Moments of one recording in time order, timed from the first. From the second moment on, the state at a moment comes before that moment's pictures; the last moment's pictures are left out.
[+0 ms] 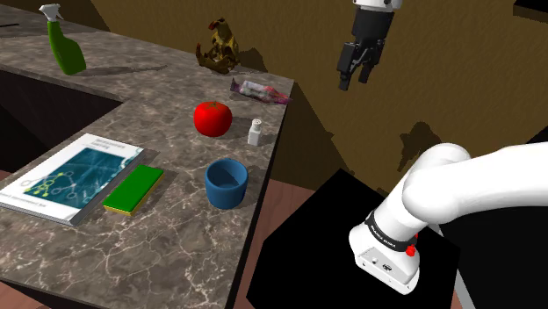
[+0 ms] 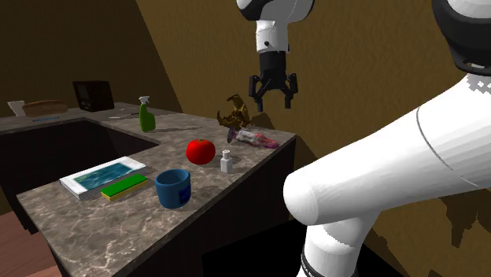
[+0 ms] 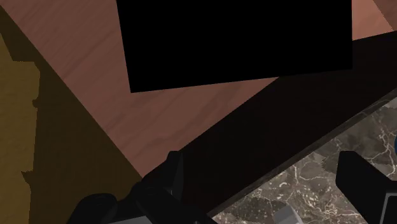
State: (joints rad) arm -0.02 -0.76 -0.01 -2.32 -0.03 1.43 0.07
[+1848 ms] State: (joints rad) arm 0.02 0.06 0.09 -2.07 0.03 1.99 0.23
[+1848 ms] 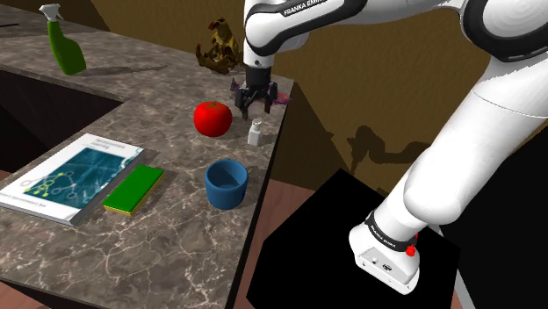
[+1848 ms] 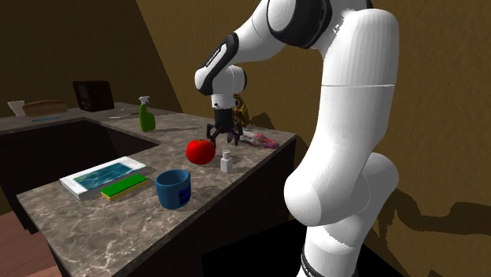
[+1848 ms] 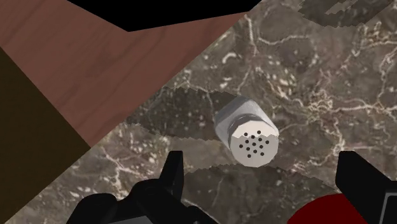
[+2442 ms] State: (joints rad) arm 0.02 0.09 0.09 -2.12 0.03 2.07 0.23
